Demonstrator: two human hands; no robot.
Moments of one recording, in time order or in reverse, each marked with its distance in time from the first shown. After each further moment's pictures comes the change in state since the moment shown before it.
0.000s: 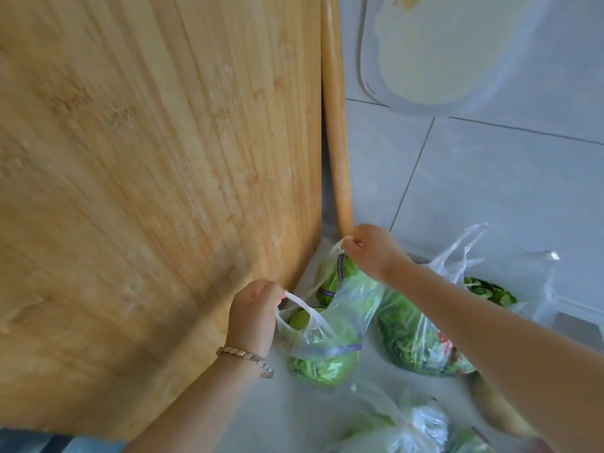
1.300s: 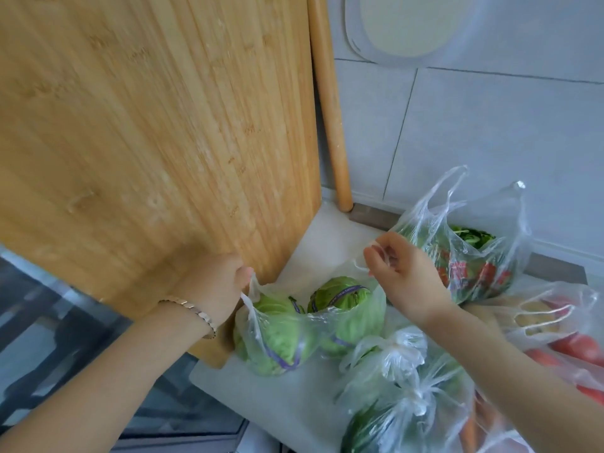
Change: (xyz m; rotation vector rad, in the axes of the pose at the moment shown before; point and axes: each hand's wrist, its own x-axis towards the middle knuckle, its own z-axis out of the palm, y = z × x) left_hand -0.060 0.004 -0.067 1.147 -0.191 0.241; right_hand -0.171 0.008 -0.008 0.423 0.162 0.004
